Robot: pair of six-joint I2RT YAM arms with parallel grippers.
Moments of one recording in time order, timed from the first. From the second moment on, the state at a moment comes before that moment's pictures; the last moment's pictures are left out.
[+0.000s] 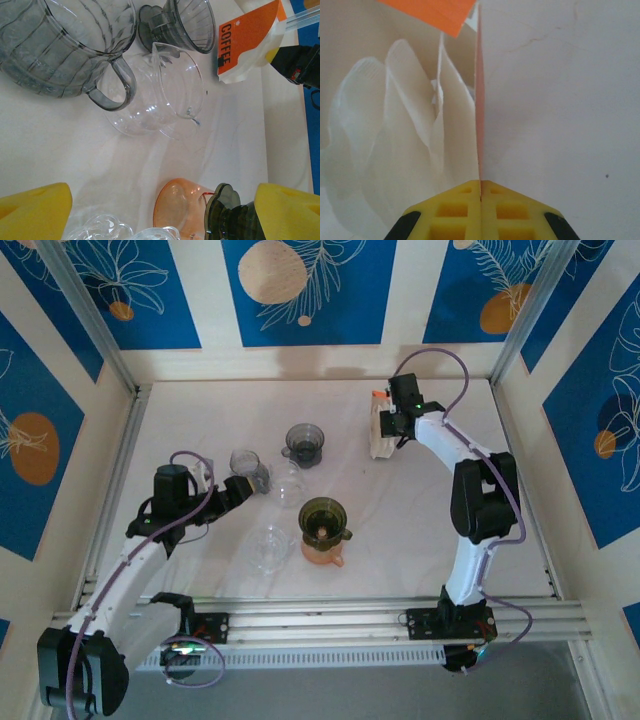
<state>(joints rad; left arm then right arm) -0.15 0.92 0.58 -0.33 0.54 -0.70 0.23 1.90 1.50 -0.53 0.16 0.09</state>
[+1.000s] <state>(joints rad) -0.15 0.89 0.58 -0.34 0.54 -0.69 0.24 1.82 1.49 -0.56 0.16 0.15</state>
